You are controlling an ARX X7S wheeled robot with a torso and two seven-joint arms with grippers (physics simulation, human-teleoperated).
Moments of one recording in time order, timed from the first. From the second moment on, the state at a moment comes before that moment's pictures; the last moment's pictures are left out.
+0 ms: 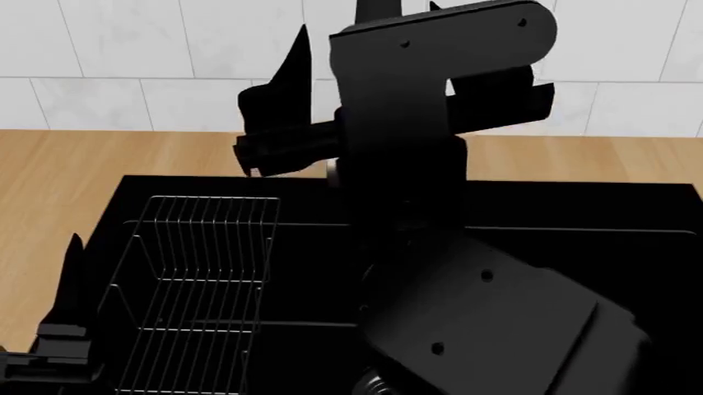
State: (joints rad) left arm -0.12 -0.39 0.16 0.67 -0.30 -0.37 -0.36; right arm 1.12 0.45 -0.72 -0.36 0.92 0.66 0.82
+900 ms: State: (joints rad) left arm -0.13 -0.40 0.18 0.65 -0.30 -0.37 -0.37; right arm 1.13 0.48 -0.68 -0.31 0.90 0.62 0.81
